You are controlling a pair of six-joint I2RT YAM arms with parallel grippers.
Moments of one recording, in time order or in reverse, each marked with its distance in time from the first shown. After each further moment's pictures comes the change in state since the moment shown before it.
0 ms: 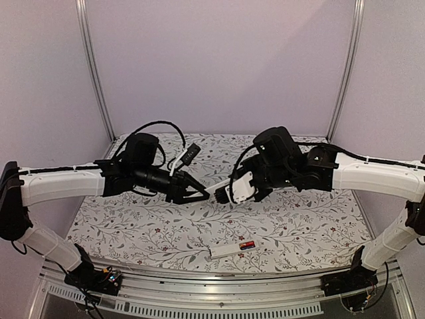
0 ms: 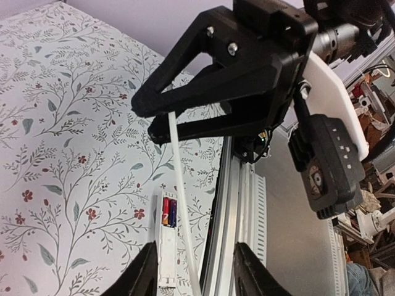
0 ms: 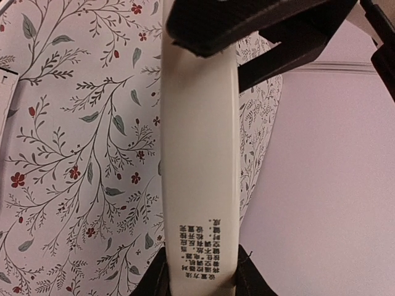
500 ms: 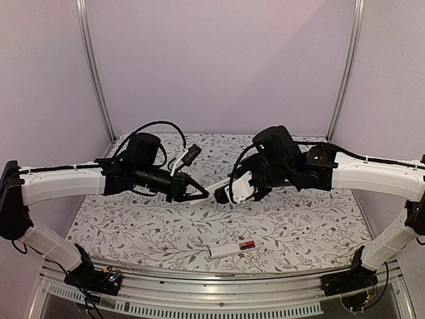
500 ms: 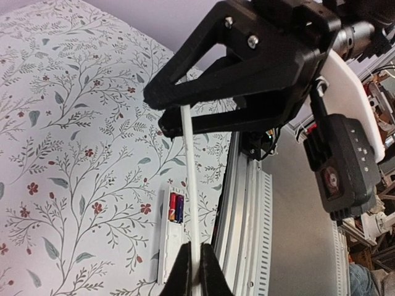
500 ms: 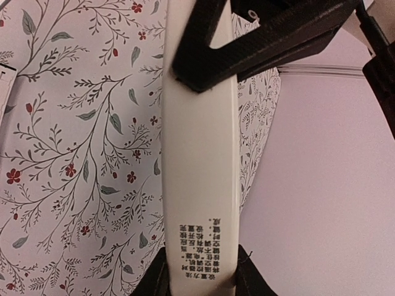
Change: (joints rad) left arm -0.002 0.013 0.023 -0.054 -0.027 0.019; right arm 0.000 0.006 0.011 0.003 0.002 -0.029
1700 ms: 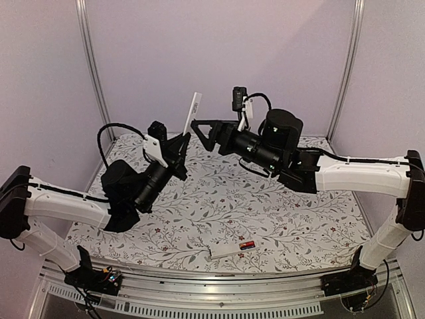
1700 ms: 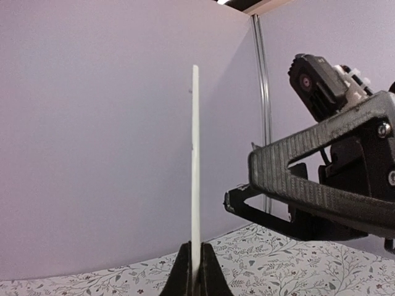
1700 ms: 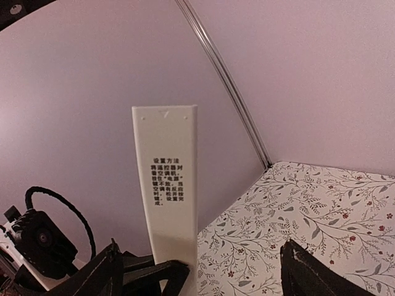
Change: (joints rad) left arm -0.274 -0.013 -0.270 1.189 -1.181 0.433; right arm -0.009 0.095 -0.008 0.869 -0.035 1.814
